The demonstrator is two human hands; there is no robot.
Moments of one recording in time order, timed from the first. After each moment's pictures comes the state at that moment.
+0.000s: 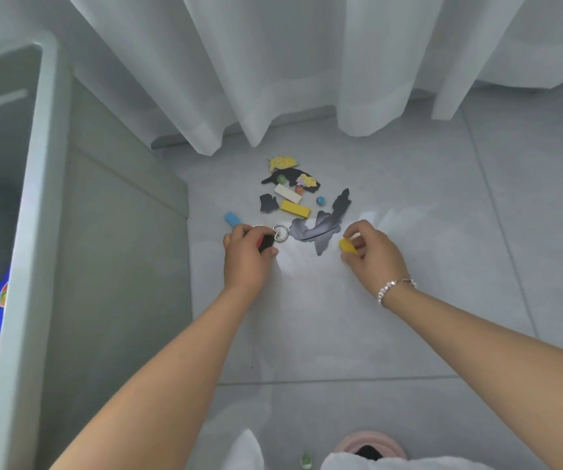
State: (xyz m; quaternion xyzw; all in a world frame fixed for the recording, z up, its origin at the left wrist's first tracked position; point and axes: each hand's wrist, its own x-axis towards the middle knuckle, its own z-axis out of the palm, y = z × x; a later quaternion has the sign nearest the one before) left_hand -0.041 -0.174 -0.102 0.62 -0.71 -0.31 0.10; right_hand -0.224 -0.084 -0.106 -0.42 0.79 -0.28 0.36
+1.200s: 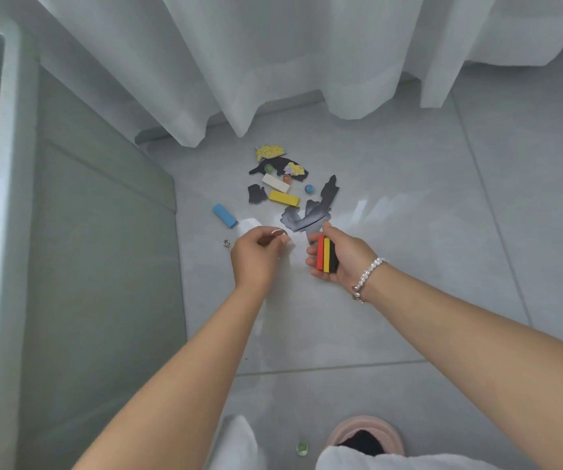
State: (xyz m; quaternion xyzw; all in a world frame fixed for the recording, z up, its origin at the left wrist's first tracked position) left_hand -0.071 -0.146 -0.088 0.68 -0.55 -0.44 0.18; right_hand -0.198 -0.099 -0.086 0.03 0.61 -0.40 0.68
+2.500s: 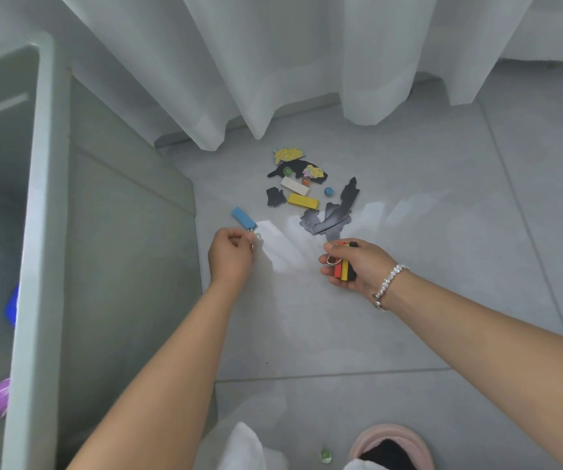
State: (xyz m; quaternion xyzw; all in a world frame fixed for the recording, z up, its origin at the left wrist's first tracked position) left_hand -0.013 -0.189 -0.101 0.73 -0.52 -0.40 0.19; right_hand -0.192 -0.094 -0.087 -0.03 0.61 -0.40 0.68
